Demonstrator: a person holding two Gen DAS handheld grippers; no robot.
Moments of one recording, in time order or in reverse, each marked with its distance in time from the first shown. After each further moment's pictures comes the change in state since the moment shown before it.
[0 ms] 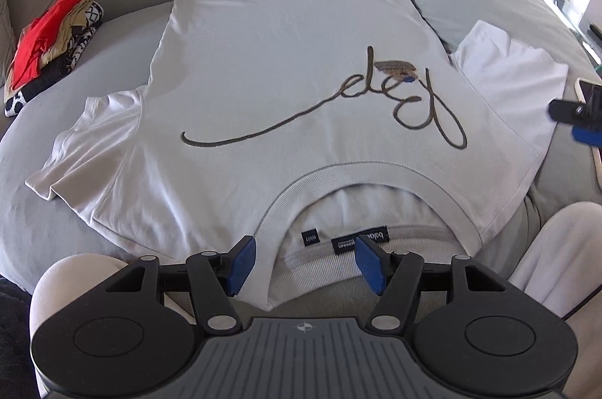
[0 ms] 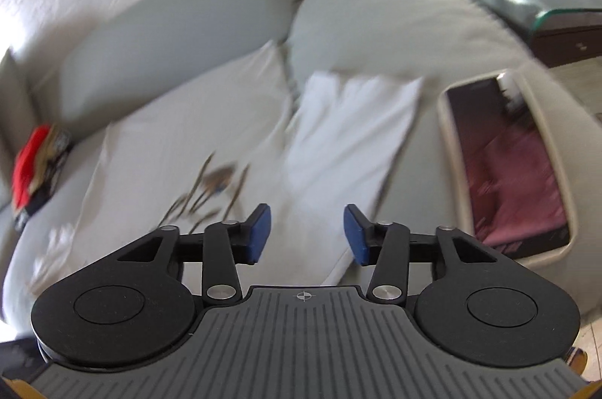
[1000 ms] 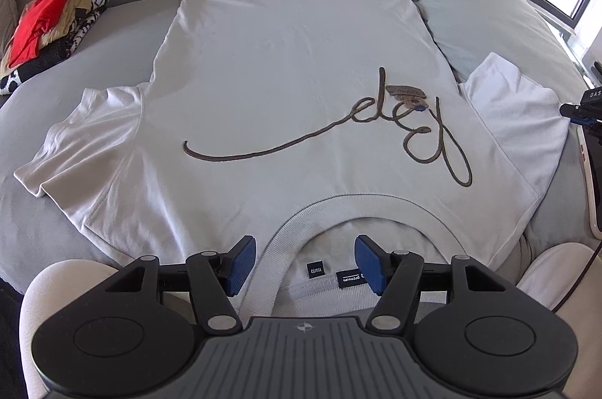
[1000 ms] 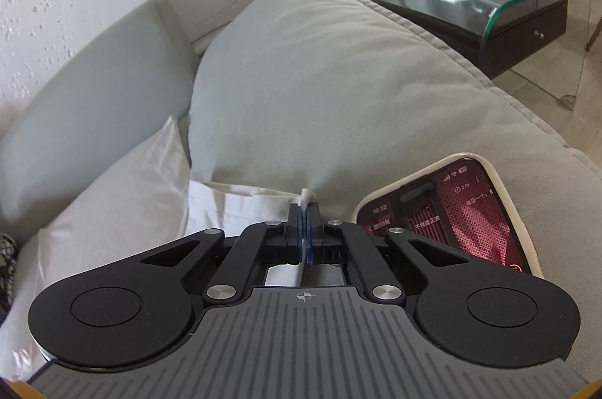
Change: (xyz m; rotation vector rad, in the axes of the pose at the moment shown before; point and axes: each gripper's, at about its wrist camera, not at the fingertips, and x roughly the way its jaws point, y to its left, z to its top) left arm 0.006 0.013 0.010 -0.079 -0.013 -0.051; right arm 0.071 -0.052 0.063 0.157 -0.068 -0.111
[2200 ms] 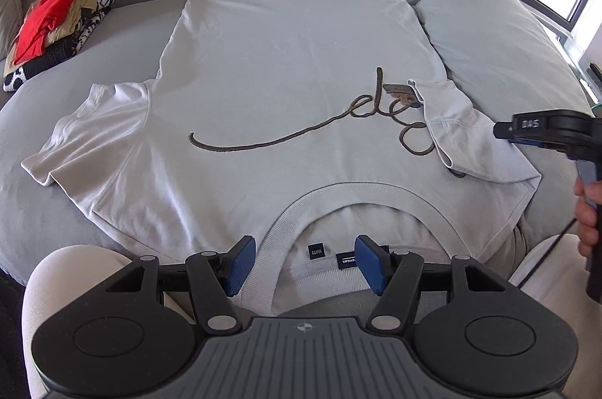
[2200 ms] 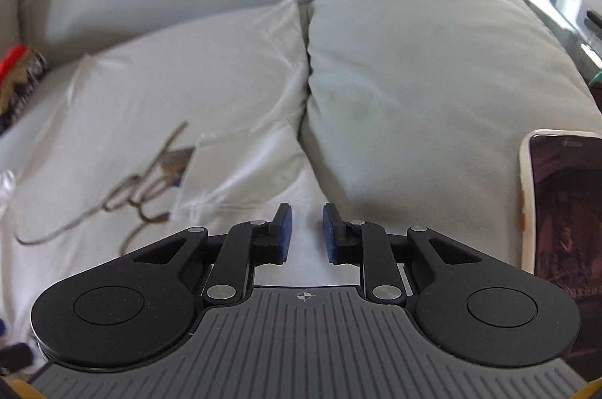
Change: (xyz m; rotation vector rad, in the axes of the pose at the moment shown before) left arm -0.009 0.003 -0.011 -0.003 -0.009 0.002; right arm 0.004 0.092 -0.083 -0.485 0.239 0.030
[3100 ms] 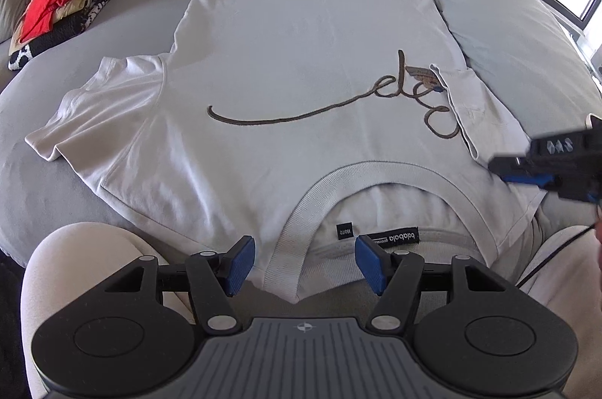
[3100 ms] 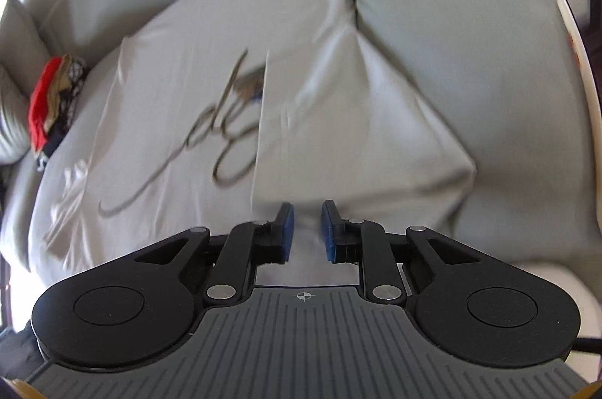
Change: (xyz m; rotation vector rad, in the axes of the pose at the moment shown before) left arm 0.010 0.011 -0.008 -0.020 0.048 0.005; right arm -0.029 0.002 -0.039 0.245 0.197 0.270
